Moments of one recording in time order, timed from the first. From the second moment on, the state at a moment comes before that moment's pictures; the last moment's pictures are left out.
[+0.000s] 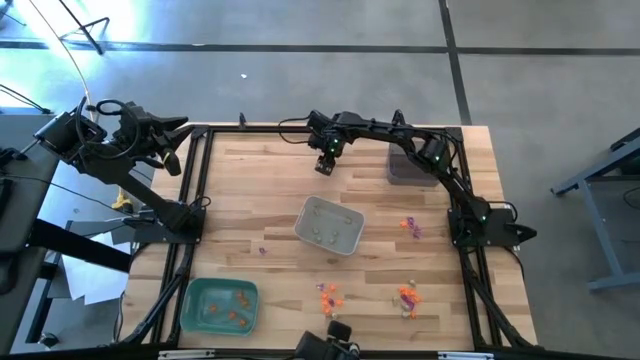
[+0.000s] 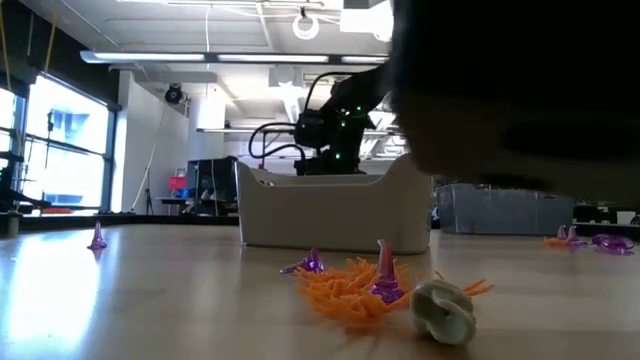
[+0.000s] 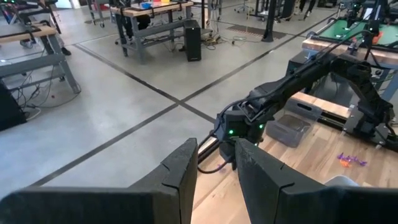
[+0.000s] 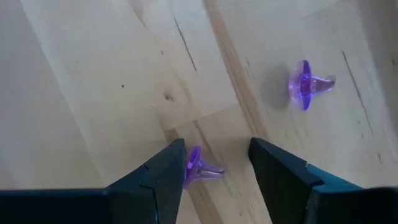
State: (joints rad) left arm -0.56 0.88 1.65 -1.57 -1.21 -0.75; right arm -0.50 2.42 2.00 -0.90 -0.09 -0.14
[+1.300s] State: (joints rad) left arm -0.56 0.88 1.65 -1.57 -1.21 -0.76; right arm -0.52 2.43 2.12 -0.99 -0.15 -0.09
